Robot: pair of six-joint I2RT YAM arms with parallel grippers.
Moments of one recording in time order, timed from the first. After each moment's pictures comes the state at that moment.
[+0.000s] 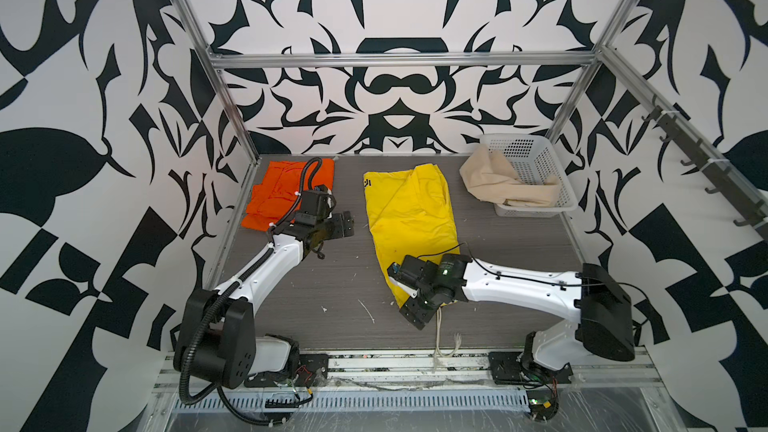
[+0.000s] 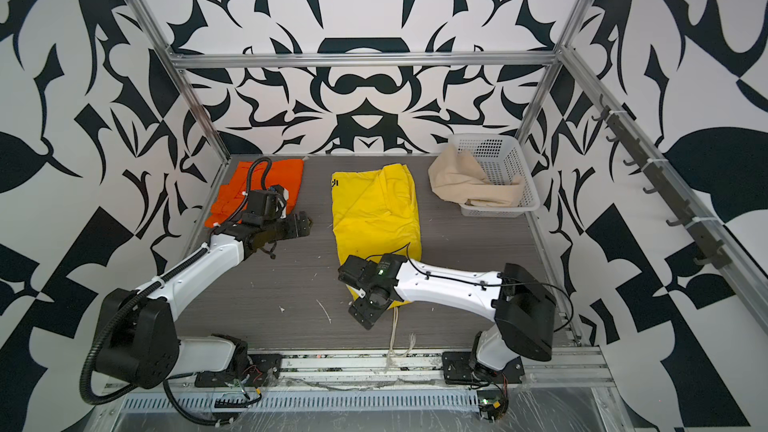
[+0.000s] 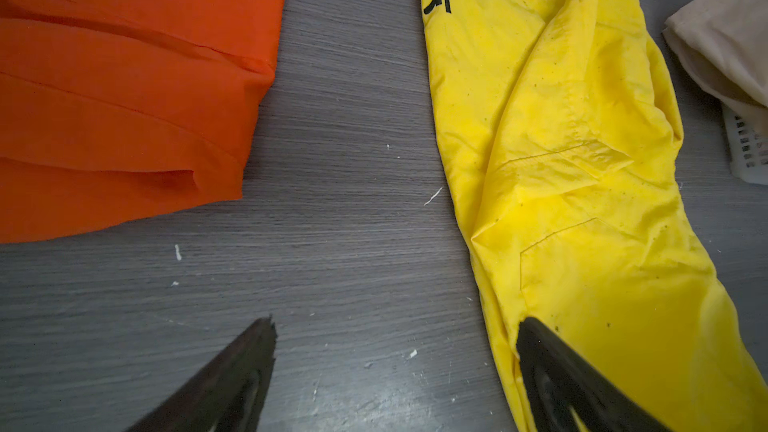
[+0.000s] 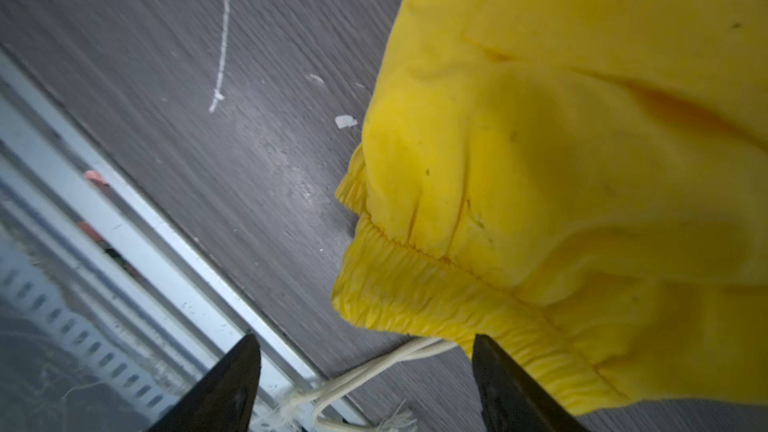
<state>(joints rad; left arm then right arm) -0.30 1.35 0.88 -0.35 0.08 -0.38 1.13 1.55 1.07 -0.88 -0.01 0.29</state>
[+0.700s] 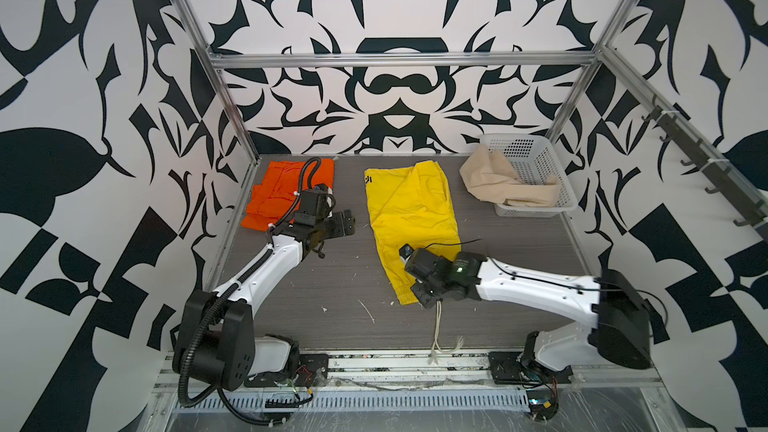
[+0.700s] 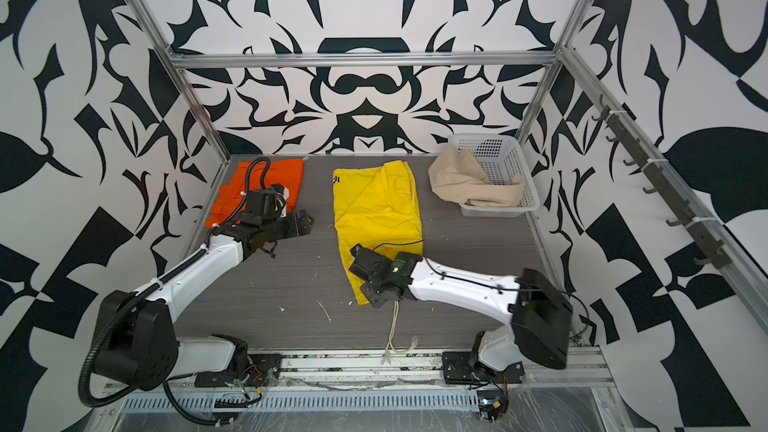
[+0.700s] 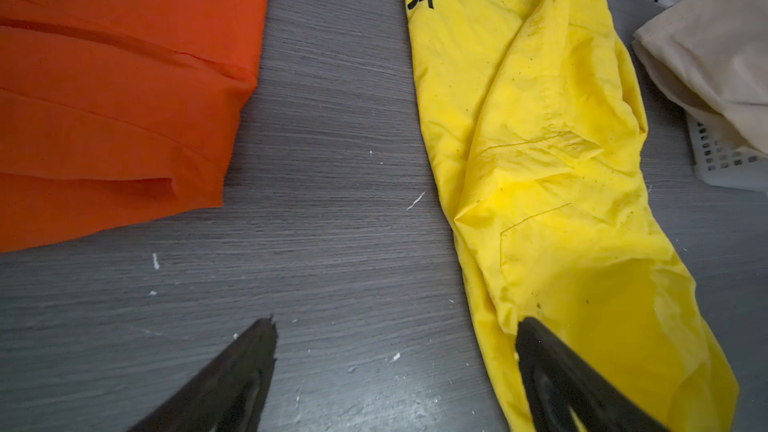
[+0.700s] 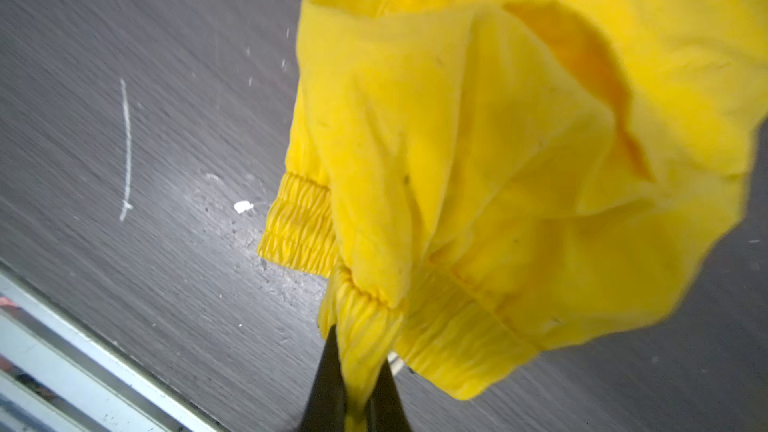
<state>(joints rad) -0.30 1.34 0.88 -0.33 0.13 -0.38 1.04 1.40 1.00 -0.76 0.18 0.34</state>
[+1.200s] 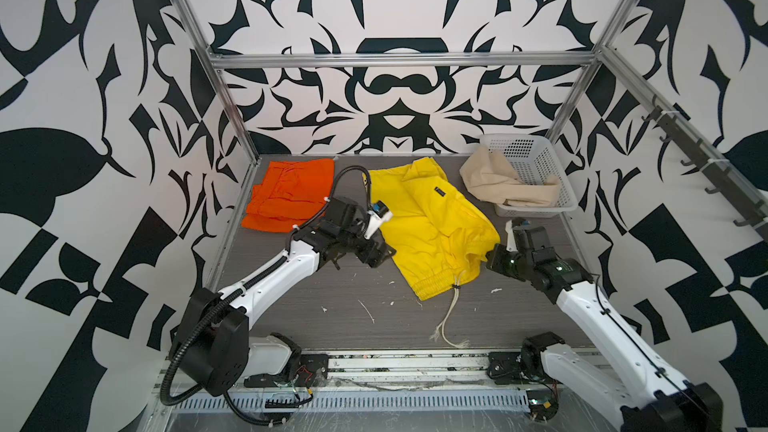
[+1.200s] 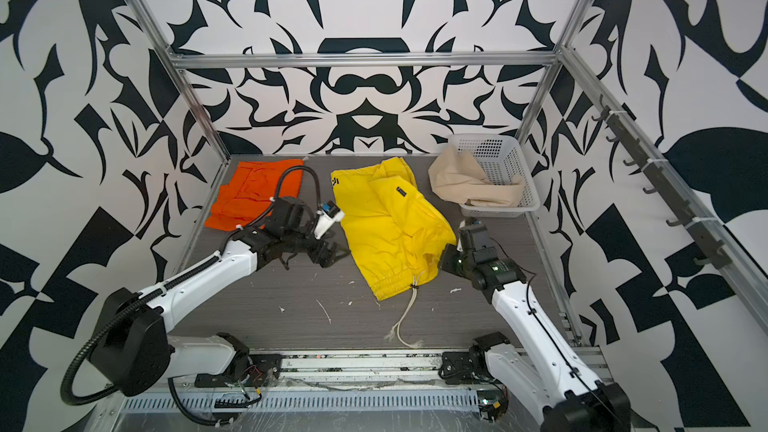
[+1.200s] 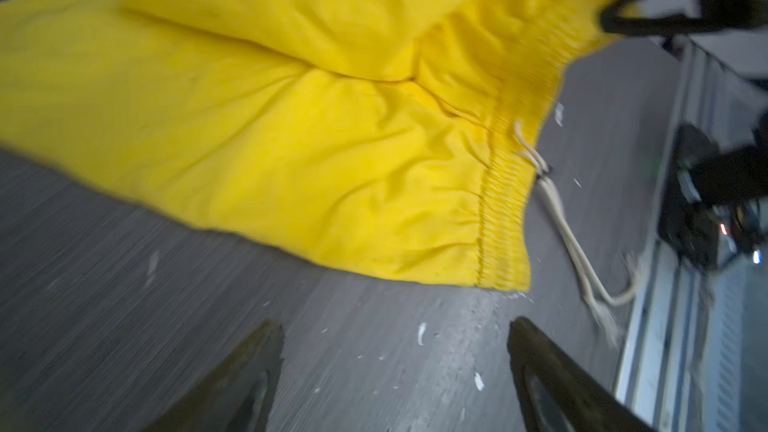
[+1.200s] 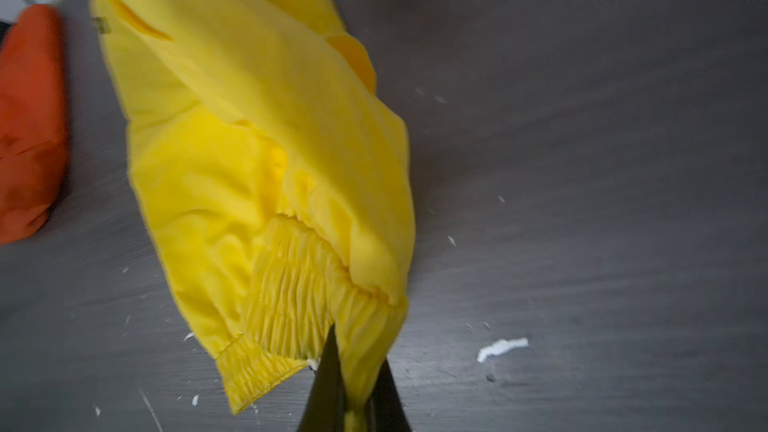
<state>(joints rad) -0.60 1.34 0.90 -0.38 0.48 0.23 0.20 0.90 0.62 -0.67 -0.14 0.63</state>
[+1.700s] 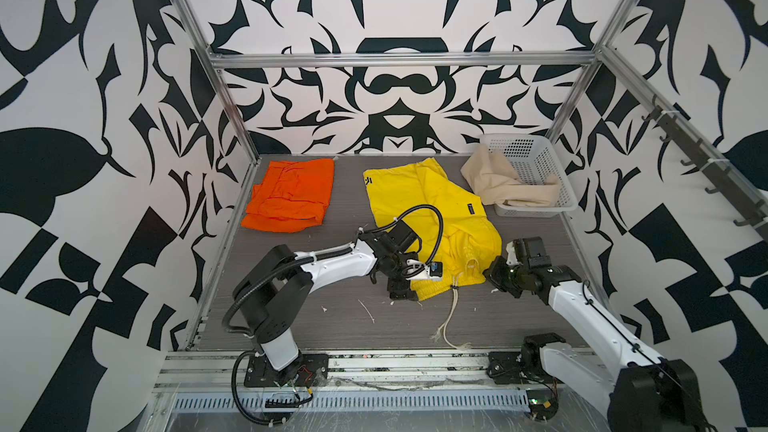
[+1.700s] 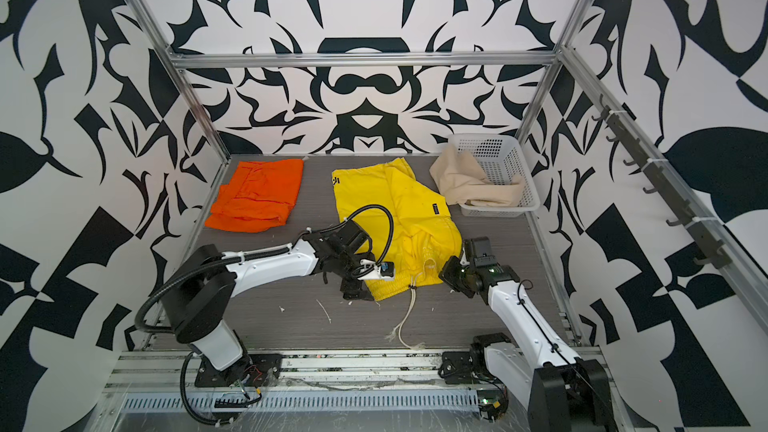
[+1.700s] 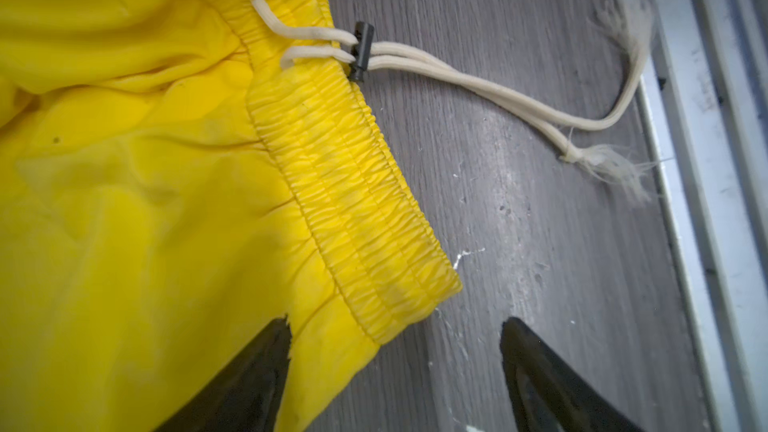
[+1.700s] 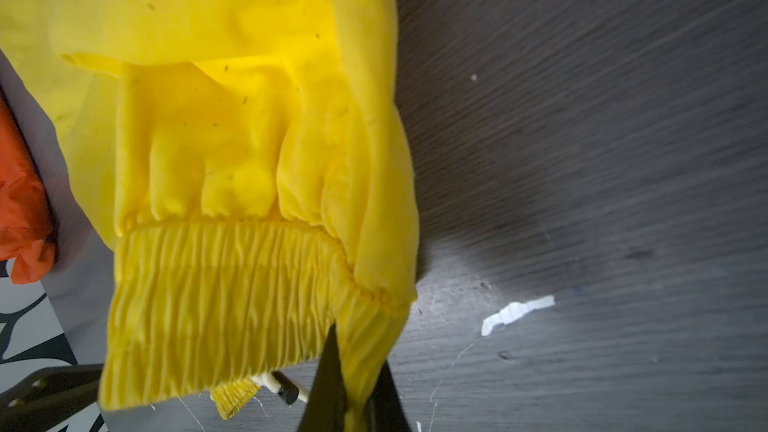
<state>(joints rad) -0.91 1.72 1.06 -0.48 0.40 0.79 0.12 0.97 0.49 -0.58 -0.29 0.76</state>
